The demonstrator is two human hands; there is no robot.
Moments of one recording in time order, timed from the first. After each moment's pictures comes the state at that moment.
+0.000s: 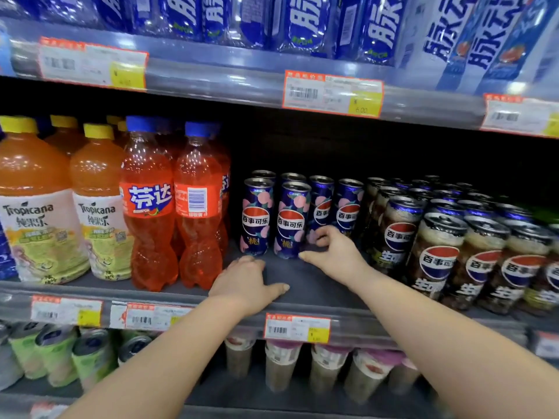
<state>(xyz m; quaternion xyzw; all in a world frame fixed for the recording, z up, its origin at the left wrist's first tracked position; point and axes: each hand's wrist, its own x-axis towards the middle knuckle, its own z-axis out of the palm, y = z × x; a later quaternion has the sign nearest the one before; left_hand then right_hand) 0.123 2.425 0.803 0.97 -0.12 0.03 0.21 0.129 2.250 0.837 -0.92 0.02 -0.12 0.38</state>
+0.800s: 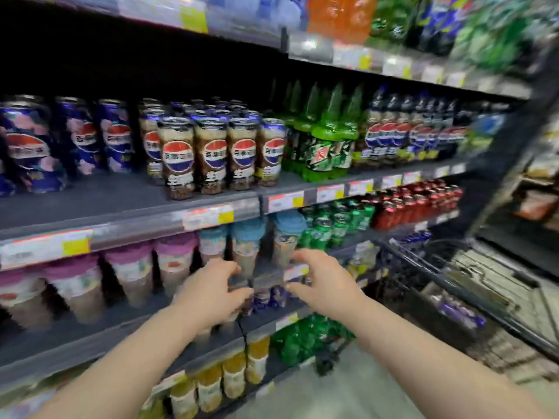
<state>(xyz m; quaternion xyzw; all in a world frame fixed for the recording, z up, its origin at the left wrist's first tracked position) -0.084 2.208 0.743 0.90 -0.36 -0.07 0.23 -0.205 2.051 0.777 -0.96 0.18 -0.07 0.20</state>
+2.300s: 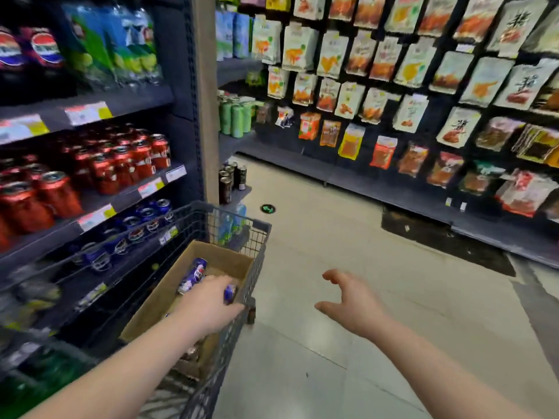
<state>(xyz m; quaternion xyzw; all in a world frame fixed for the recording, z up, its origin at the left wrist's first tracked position) -0.526 1.410 0.659 0.78 -0.57 -0.25 0.09 -0.766 1.358 0.704 -0.78 0.59 -0.02 0.21</state>
